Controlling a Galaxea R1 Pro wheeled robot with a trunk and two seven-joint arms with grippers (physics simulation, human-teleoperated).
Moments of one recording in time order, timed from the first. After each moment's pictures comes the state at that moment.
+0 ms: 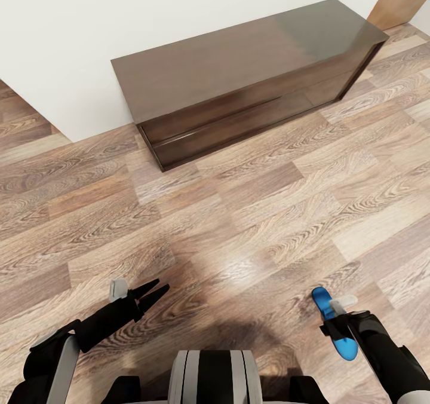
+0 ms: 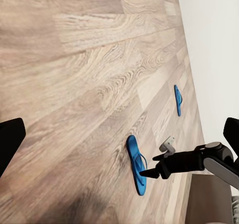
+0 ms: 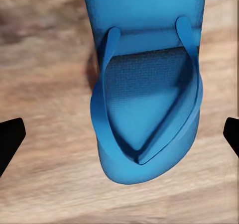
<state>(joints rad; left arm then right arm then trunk) -0.18 -0.03 0.30 -1.56 0.30 0.63 -1.05 -0.44 -0.27 -0.03 -0.94 0.30 0.69 0.28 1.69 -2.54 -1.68</state>
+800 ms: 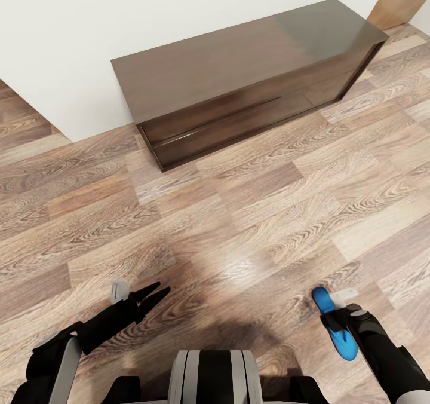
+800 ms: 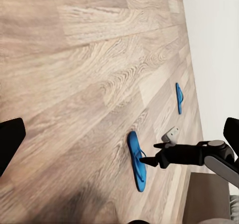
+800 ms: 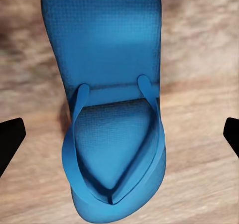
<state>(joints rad) -0.18 -0.03 0.29 -1.53 0.30 0.62 -1.05 -0.44 -0.26 -0.03 -0.93 0.30 0.56 0.19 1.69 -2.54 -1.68</state>
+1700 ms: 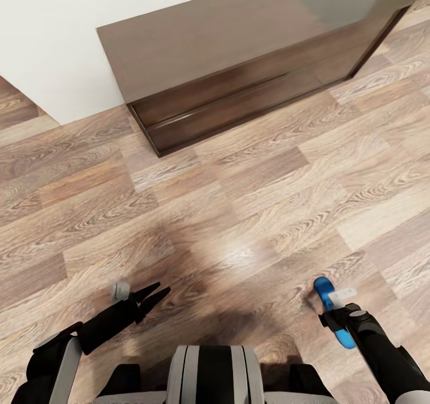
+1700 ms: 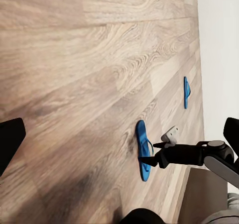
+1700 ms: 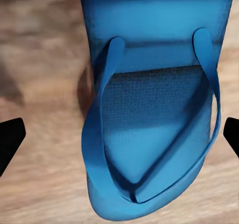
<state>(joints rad) -0.18 -0.03 0.29 -1.53 0.30 0.62 -1.05 -0.44 -0.26 -0.03 -0.93 0.30 0.55 0.19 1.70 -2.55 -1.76</state>
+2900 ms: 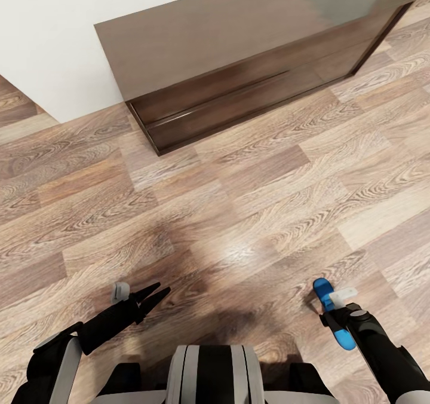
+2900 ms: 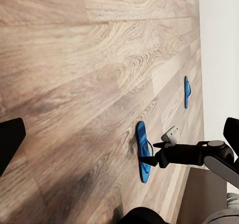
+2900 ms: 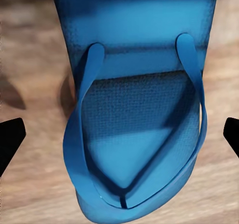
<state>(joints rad) -0.18 -0.03 0.29 -1.53 0.30 0.62 -1.05 -0.44 -0.26 -0.03 -0.93 0.30 0.55 0.19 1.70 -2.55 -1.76</state>
